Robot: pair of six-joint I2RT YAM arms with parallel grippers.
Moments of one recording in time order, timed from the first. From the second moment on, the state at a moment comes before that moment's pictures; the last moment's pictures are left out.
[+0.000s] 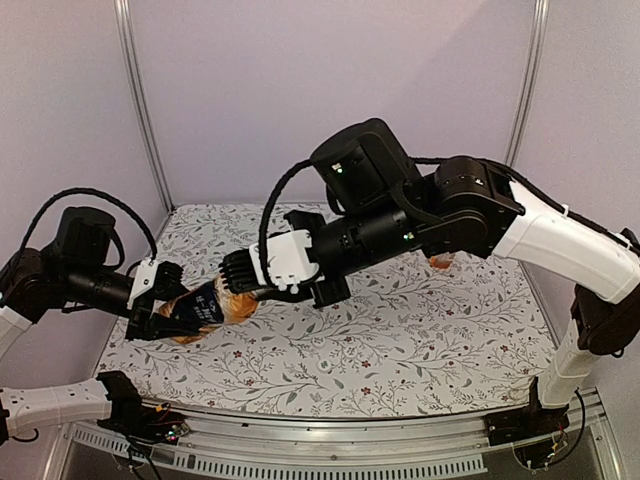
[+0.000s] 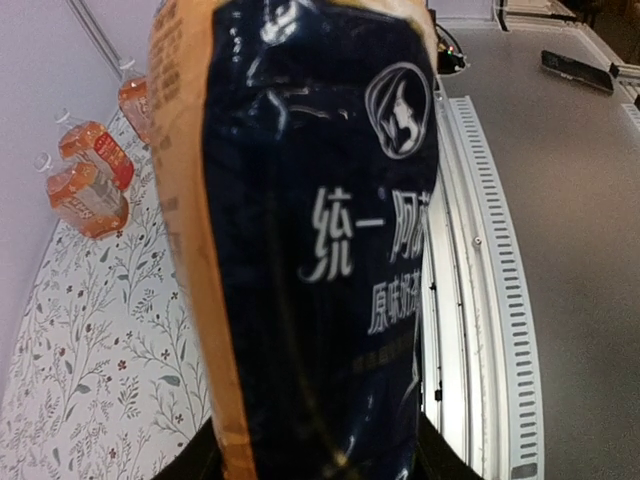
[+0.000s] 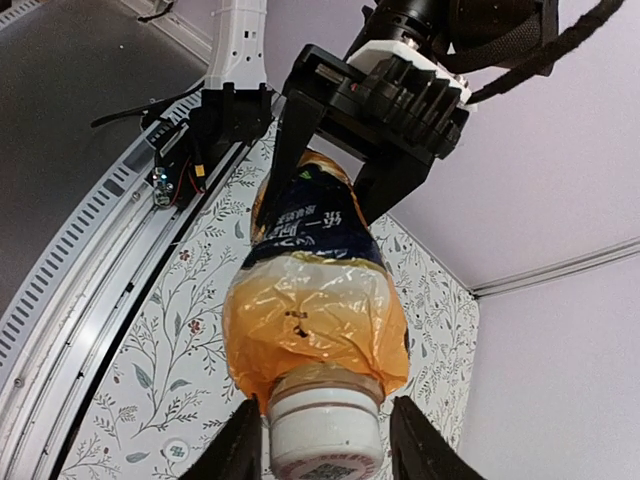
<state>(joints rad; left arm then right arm) -0.69 0.72 0.99 -0.97 0.57 0.67 1.34 1.77 2.02 -0.83 -0.11 -0.86</state>
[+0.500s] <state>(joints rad) -0.70 0.69 0.92 -0.66 0.17 0.80 1.21 1.76 1.94 -0.65 -0.08 -0.25</state>
